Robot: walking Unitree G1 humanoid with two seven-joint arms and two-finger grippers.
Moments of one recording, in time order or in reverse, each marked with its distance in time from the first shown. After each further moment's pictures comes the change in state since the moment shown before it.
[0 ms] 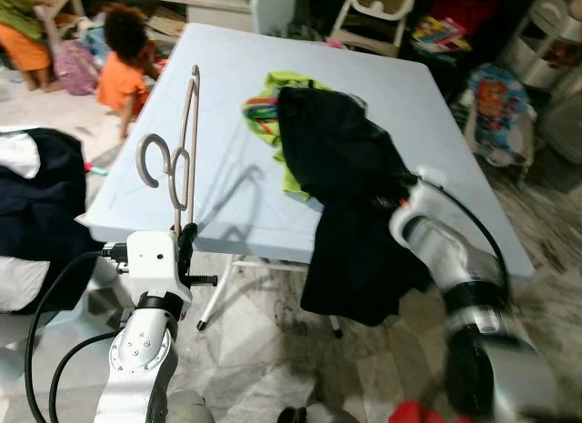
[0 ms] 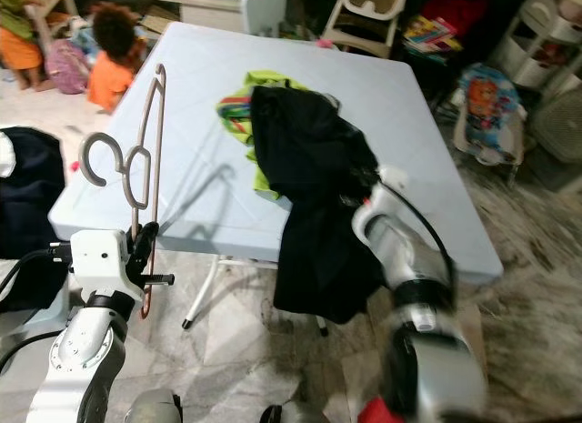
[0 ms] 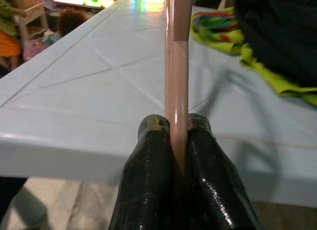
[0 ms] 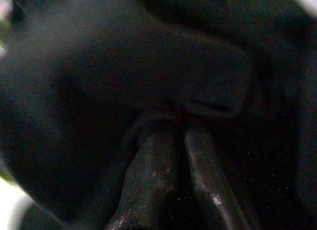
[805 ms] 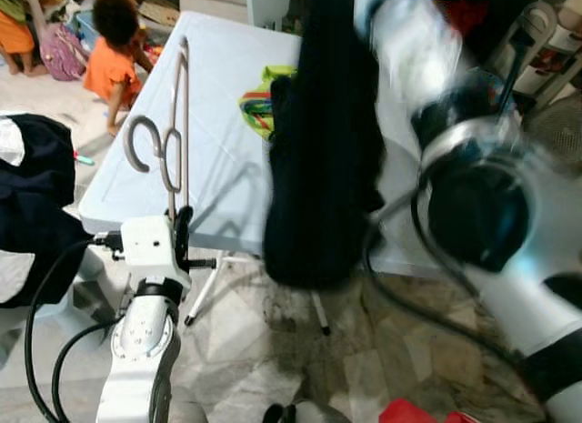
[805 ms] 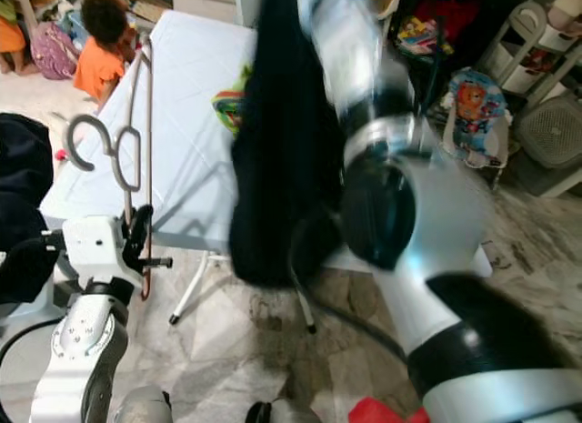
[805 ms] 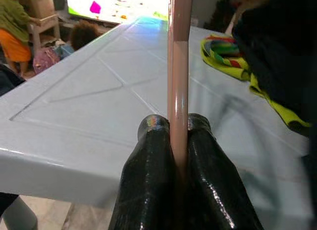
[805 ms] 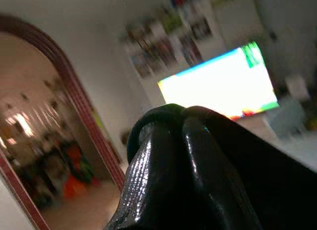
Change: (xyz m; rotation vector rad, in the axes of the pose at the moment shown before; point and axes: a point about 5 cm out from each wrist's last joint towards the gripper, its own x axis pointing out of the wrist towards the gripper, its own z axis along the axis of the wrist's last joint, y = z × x) left arm 0.009 0.002 0.013 0.001 -0.086 0.053; right arm -0.031 0.211 0.216 0.138 -0.647 0.491
